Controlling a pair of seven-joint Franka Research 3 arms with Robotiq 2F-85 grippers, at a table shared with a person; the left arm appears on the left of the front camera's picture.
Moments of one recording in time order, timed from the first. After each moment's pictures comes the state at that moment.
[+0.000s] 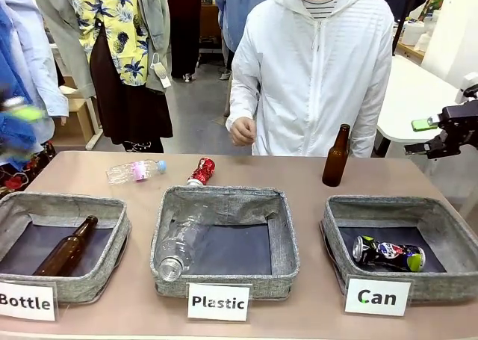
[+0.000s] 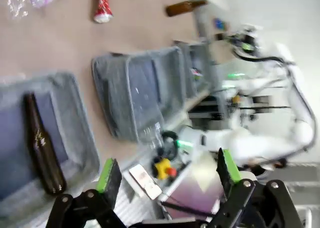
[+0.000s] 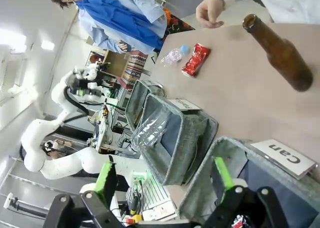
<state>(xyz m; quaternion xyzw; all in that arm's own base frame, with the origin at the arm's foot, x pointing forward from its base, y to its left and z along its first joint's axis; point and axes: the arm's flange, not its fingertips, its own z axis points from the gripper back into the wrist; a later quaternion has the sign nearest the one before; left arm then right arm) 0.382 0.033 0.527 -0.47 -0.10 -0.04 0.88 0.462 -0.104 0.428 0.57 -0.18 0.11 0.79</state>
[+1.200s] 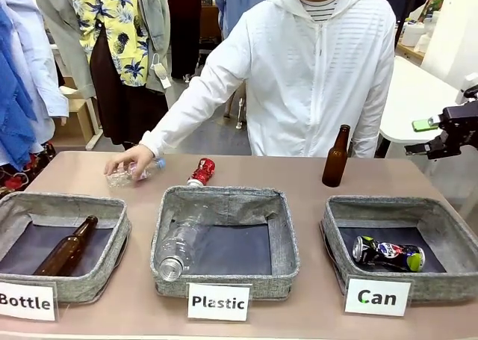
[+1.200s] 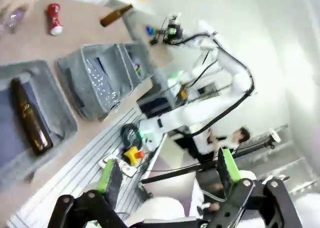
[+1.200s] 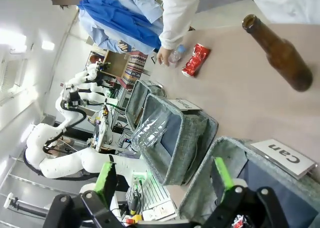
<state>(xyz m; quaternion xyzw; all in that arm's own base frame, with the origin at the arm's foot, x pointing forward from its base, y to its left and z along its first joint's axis) 0.223 0.227 0.502 -0.63 -0.19 -0.10 0.75 0.461 -0.106 0.428 0.57 -0.18 0.11 0.79</state>
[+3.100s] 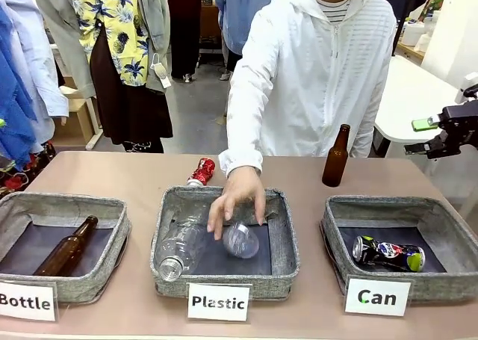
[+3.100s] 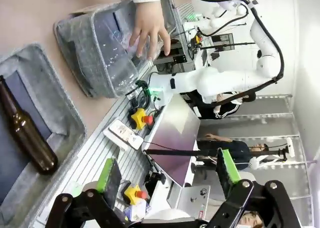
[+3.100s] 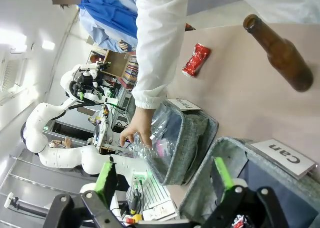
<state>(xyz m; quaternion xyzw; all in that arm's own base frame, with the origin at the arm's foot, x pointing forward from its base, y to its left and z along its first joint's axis) 0.389 0.093 0.489 -0.57 0.01 -0.17 0.81 0.462 -0.104 0.428 0.57 -0.18 0.11 0.79</state>
